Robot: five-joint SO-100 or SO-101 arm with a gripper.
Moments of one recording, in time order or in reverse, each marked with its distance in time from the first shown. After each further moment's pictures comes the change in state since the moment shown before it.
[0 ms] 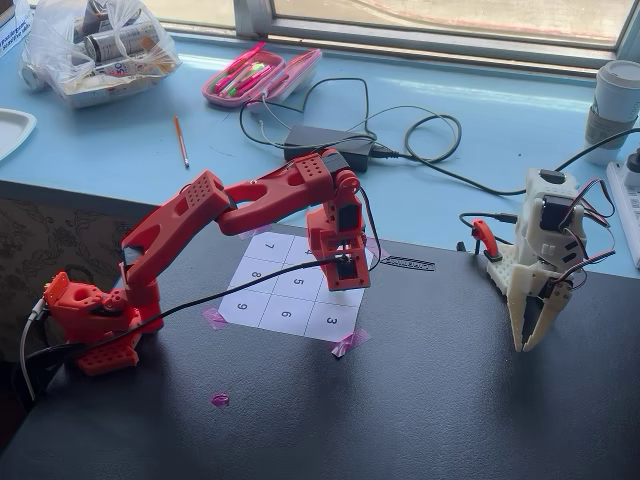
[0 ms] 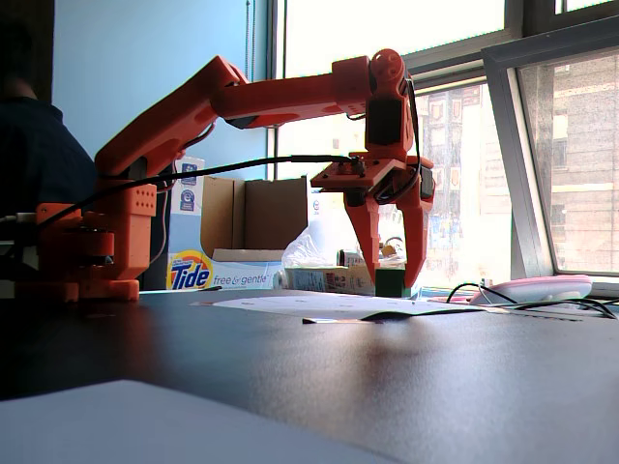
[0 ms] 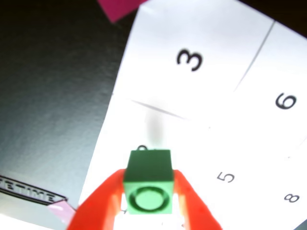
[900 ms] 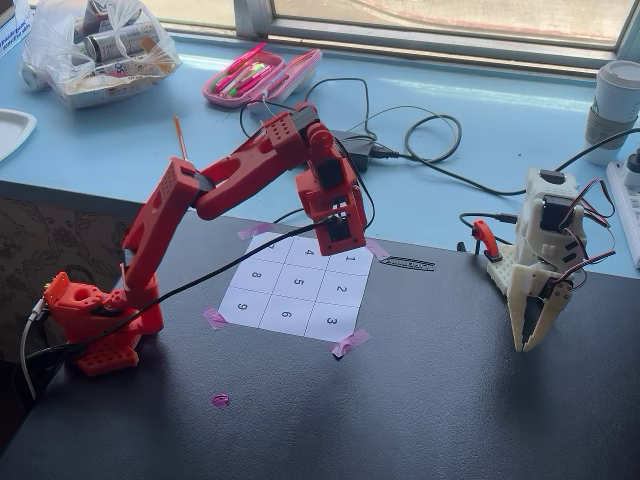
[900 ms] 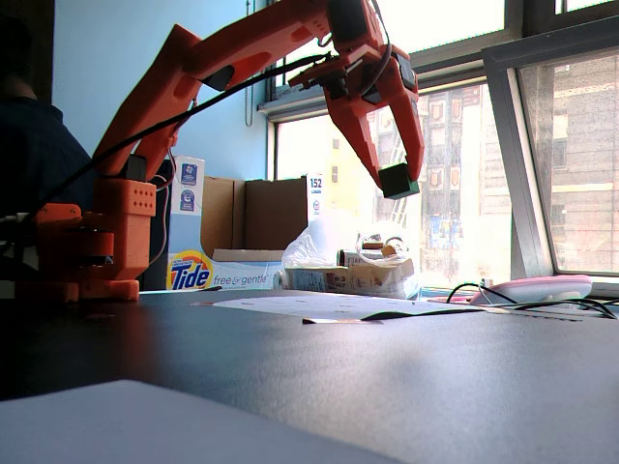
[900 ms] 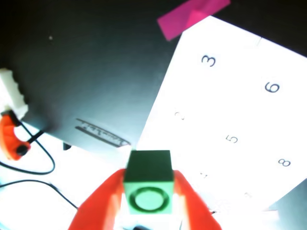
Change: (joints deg) arm 2.7 16.3 0.4 4.3 -1.2
